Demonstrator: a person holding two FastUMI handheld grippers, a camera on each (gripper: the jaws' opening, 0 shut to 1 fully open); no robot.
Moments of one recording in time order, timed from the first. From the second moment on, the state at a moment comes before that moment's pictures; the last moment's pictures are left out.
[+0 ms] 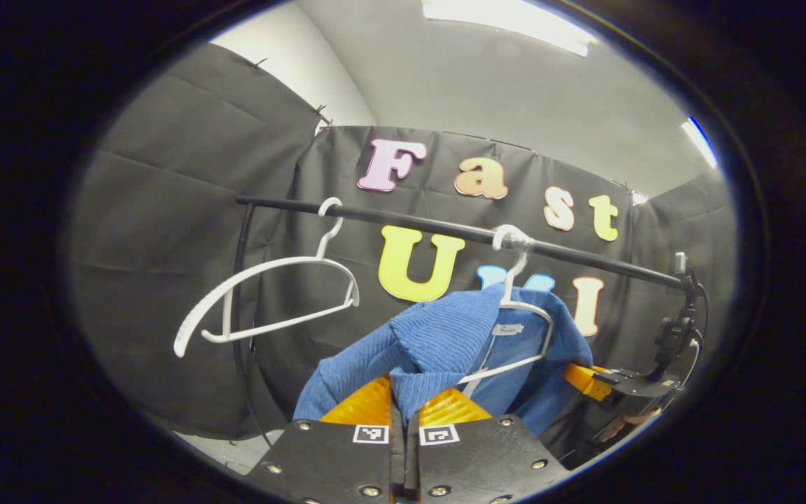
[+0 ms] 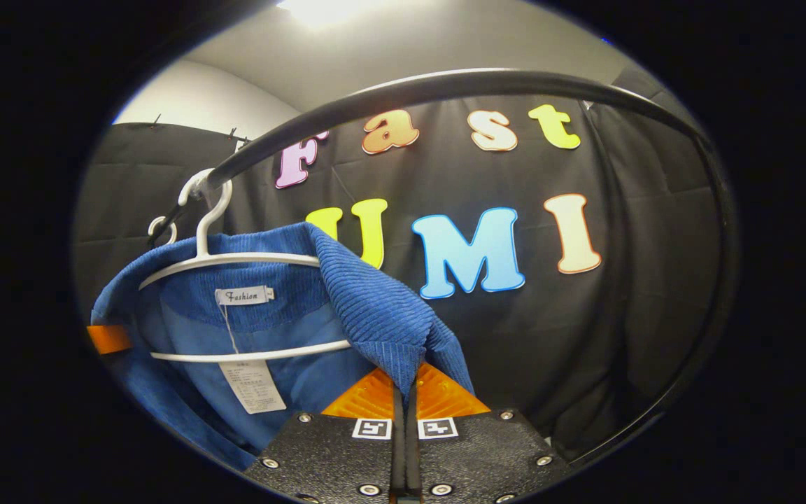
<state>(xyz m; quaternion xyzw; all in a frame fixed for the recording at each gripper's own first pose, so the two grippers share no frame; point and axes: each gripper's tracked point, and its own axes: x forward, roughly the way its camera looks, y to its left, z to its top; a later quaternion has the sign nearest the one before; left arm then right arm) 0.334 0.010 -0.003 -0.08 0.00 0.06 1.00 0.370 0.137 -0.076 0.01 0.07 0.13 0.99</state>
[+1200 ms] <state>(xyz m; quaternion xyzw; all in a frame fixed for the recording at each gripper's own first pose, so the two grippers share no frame) 0.380 0.102 0.054 0.13 0.03 -0.03 0.99 0.434 0.110 -0.036 0.00 -0.03 0.05 1.00</state>
